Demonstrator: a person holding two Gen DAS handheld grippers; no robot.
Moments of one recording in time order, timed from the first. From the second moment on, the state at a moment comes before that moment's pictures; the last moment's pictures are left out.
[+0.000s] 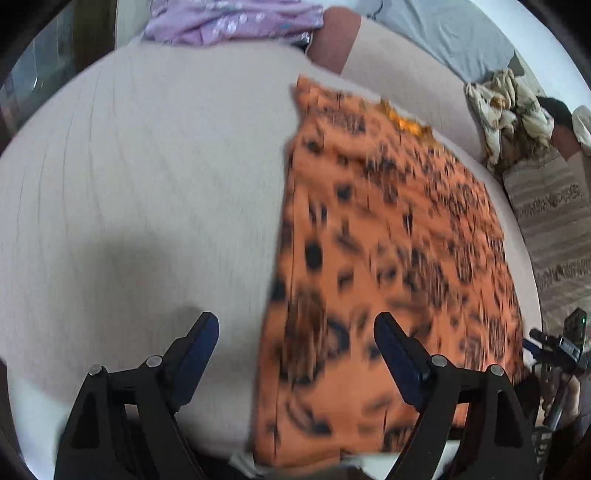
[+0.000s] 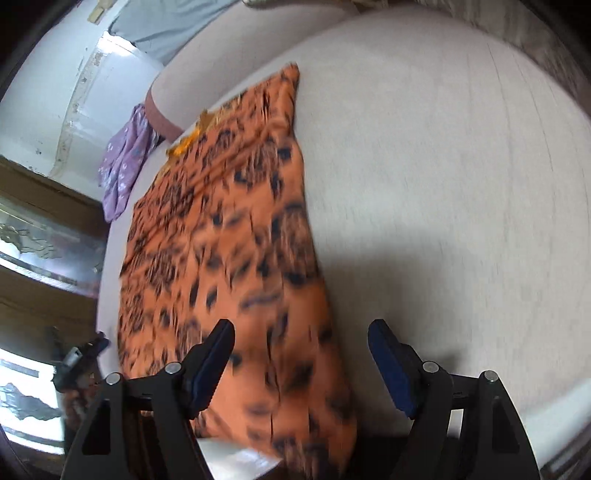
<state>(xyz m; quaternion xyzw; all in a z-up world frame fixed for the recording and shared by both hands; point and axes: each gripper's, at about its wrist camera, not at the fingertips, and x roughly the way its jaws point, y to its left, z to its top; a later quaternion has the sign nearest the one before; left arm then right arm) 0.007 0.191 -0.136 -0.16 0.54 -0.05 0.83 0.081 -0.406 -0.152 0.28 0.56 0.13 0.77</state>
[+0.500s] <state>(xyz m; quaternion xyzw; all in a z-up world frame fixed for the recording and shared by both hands) -0.034 0.173 -0.164 -0.14 0.55 -0.02 0.82 0.046 -0.387 -0.163 0.29 0.57 0.17 0.75</state>
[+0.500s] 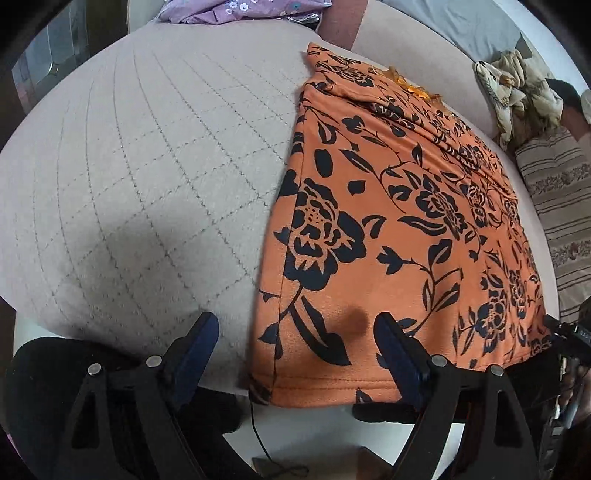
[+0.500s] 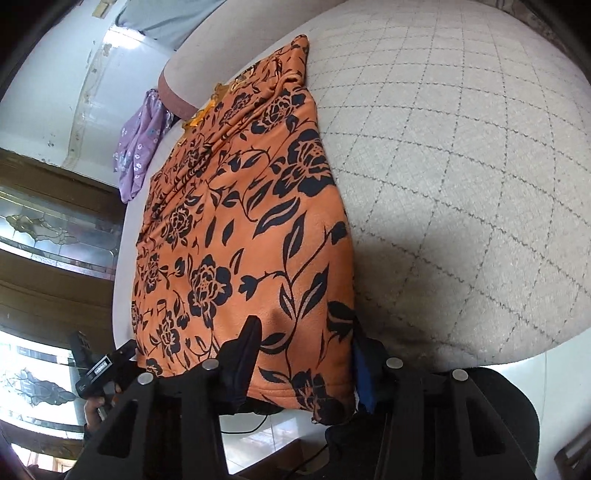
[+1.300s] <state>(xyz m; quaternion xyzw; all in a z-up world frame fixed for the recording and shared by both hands) -0.039 0.156 -0.150 -0.12 0.56 -0.05 0.82 0.053 -0.373 -0.165 0.27 0.59 0.19 0.74</state>
